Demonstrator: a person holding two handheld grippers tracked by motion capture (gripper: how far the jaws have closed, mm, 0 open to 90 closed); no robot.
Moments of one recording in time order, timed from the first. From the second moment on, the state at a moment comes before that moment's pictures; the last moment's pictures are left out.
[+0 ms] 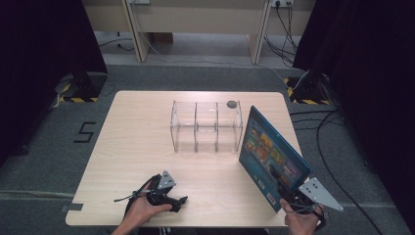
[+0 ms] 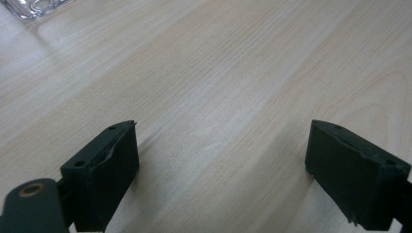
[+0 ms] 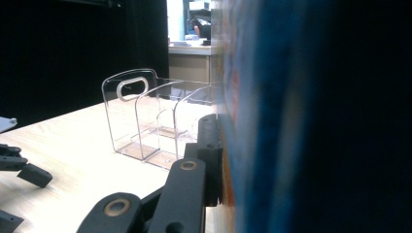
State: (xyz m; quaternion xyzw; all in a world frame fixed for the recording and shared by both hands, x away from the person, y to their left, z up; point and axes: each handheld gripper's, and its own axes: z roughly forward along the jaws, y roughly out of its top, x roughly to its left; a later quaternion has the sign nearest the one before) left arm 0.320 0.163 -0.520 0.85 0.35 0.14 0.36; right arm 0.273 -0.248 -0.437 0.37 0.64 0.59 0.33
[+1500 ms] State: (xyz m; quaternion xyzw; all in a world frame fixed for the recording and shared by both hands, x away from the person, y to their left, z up) left arm 0.318 0.160 -0.526 0.86 0.33 0.14 0.37; right arm 0.302 -0.219 -0.412 0.36 0.63 0.62 0.30
